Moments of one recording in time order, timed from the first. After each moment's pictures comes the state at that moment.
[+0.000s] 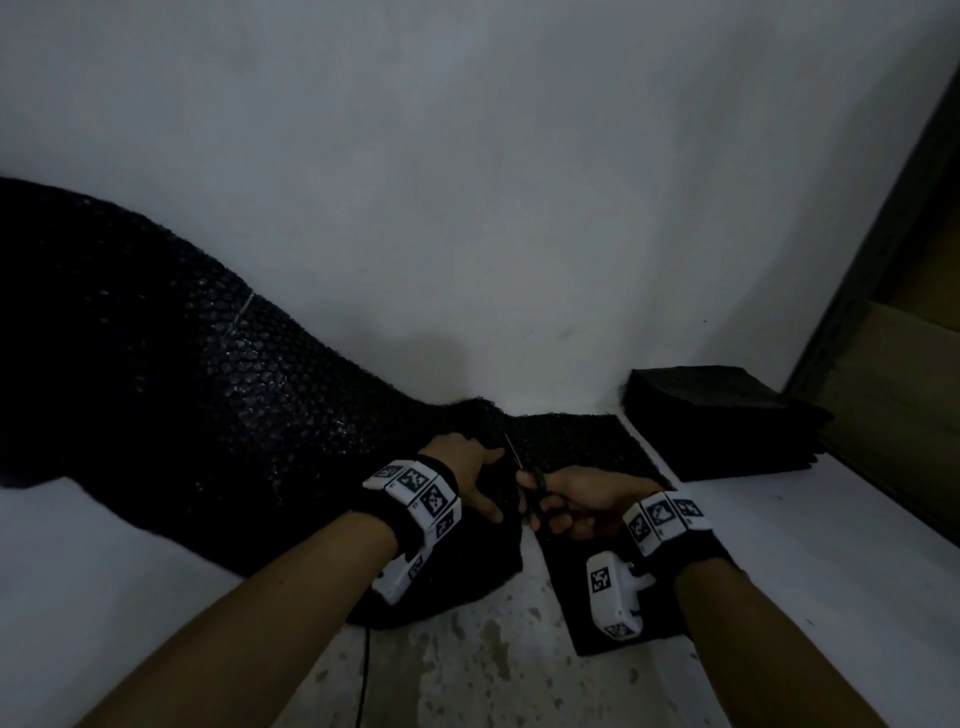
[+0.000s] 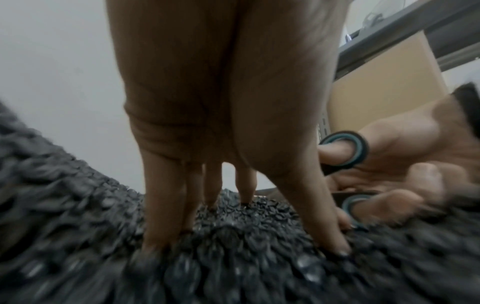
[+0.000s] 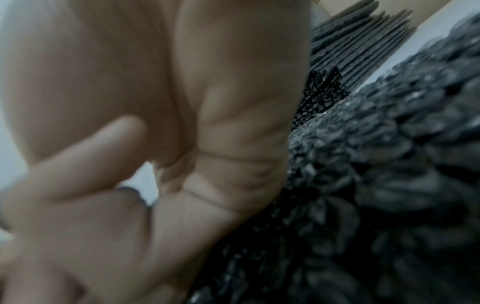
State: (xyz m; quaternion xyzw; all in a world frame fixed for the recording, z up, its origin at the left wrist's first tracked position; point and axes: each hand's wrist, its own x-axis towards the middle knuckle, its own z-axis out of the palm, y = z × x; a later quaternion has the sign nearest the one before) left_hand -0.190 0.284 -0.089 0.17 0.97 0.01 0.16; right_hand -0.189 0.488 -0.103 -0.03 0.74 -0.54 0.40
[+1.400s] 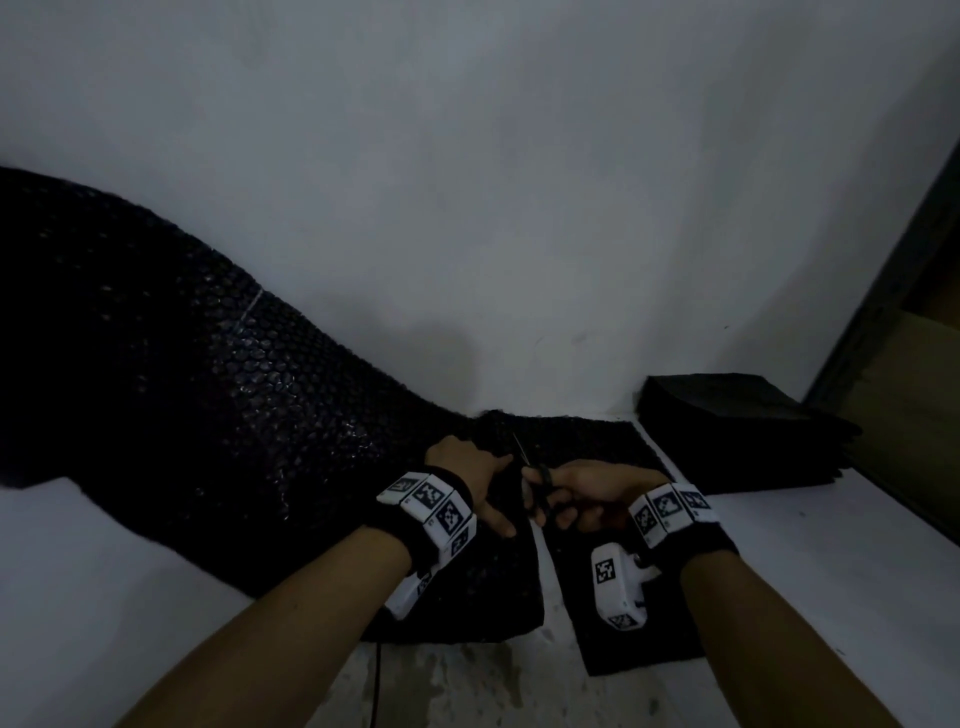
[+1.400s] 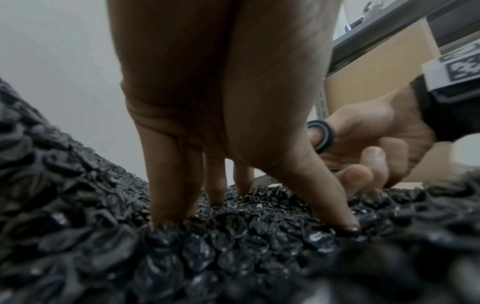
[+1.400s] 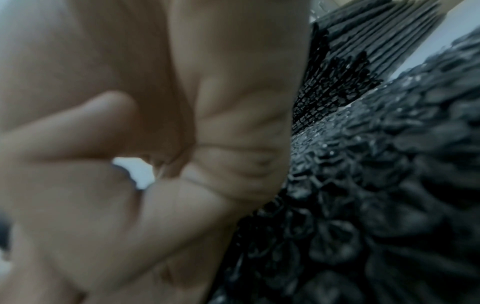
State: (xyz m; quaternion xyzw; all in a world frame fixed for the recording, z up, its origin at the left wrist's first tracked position) left_hand -0.195 0.287 -0.097 0.17 0.97 -0.07 0.13; right_hand -0.220 0.482 -0.098 -0.05 0.75 -0.50 0.43
